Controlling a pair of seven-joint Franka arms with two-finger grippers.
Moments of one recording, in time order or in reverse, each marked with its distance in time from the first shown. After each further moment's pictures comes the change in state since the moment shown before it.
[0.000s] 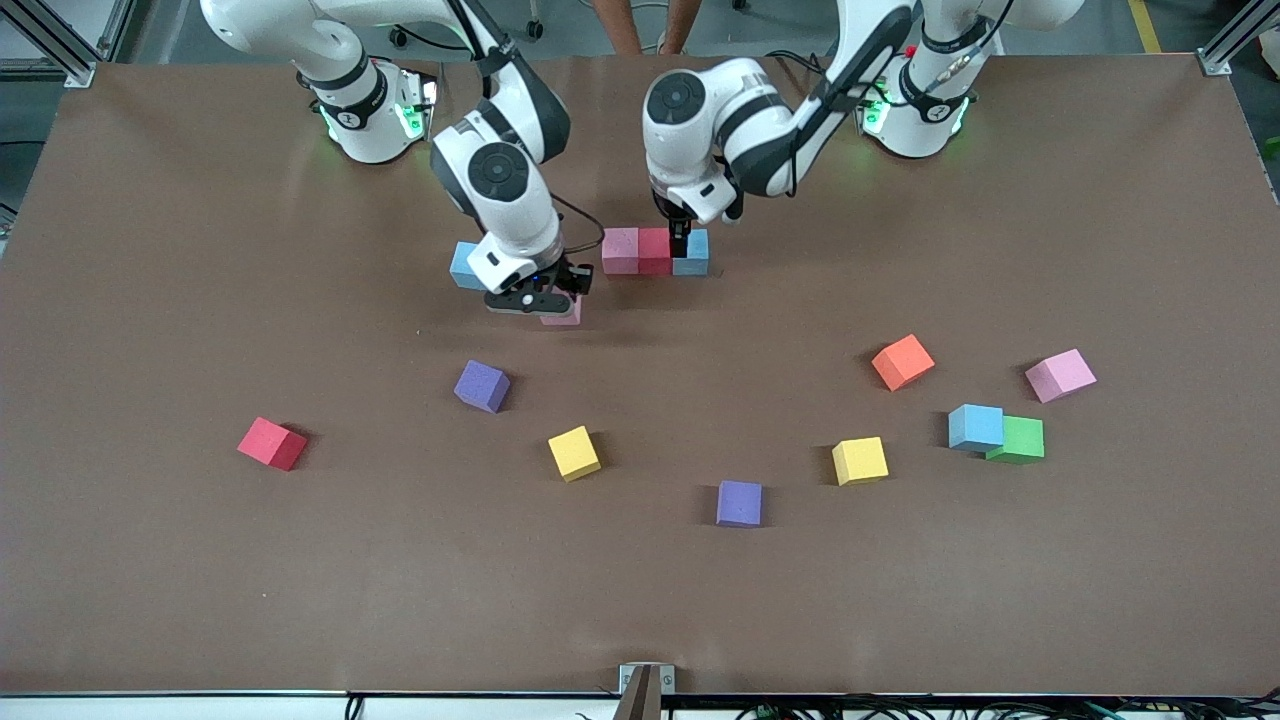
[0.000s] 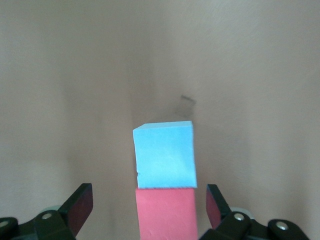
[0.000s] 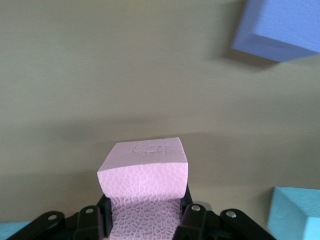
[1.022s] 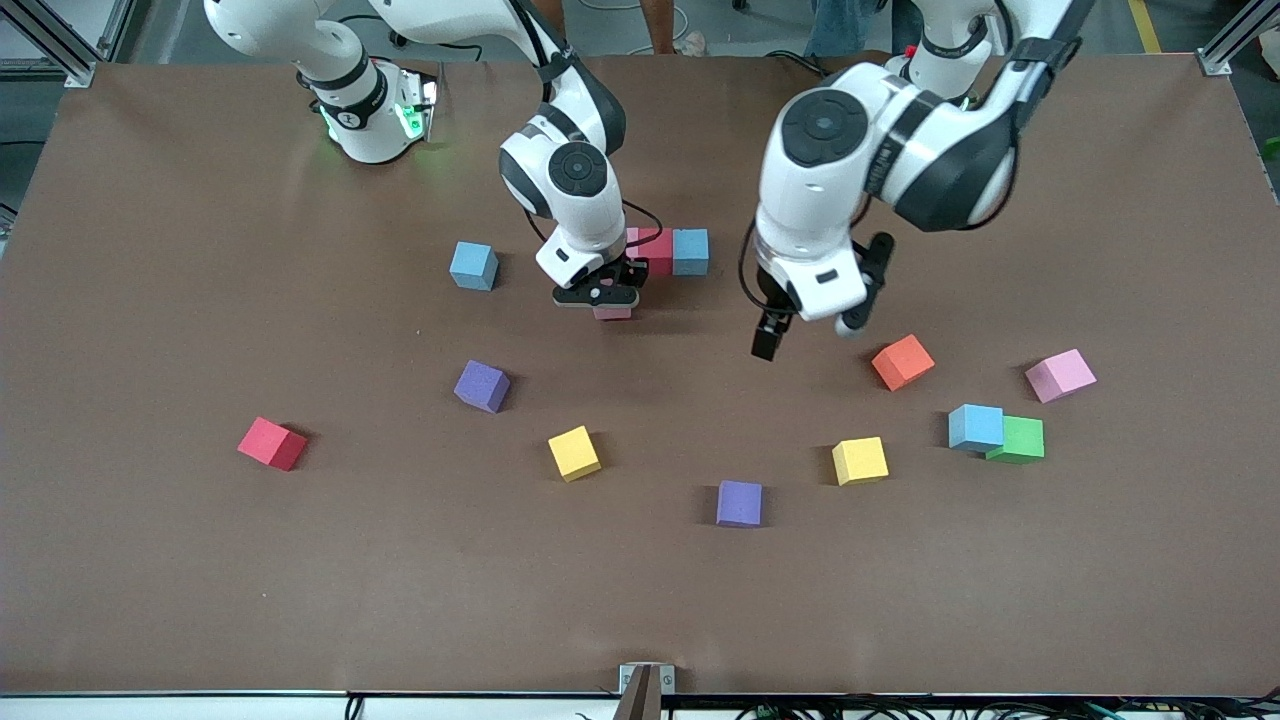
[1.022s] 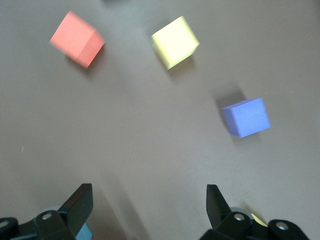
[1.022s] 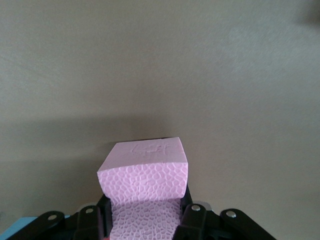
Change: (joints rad) left arm 0.364 -0.013 0.021 0.425 0.093 -0.279 0.835; right arm 0.108 0.151 0.001 0.121 0.037 0.034 0.080
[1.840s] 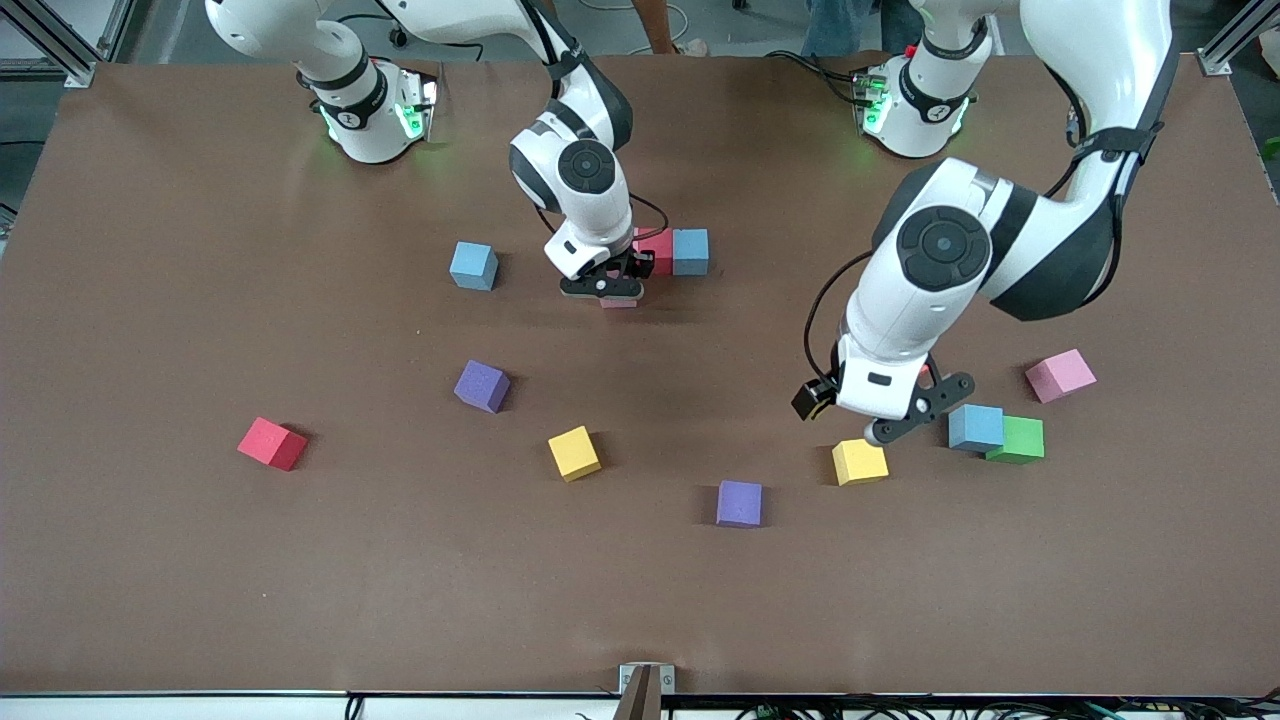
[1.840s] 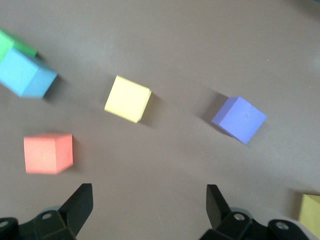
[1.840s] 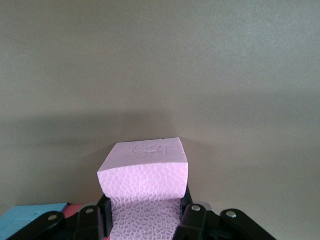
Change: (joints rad) left arm 0.113 0.176 0.003 0.149 0.064 -0.005 0.713; right arm 0.036 0.013 0.000 -0.023 0.028 0.013 0.026
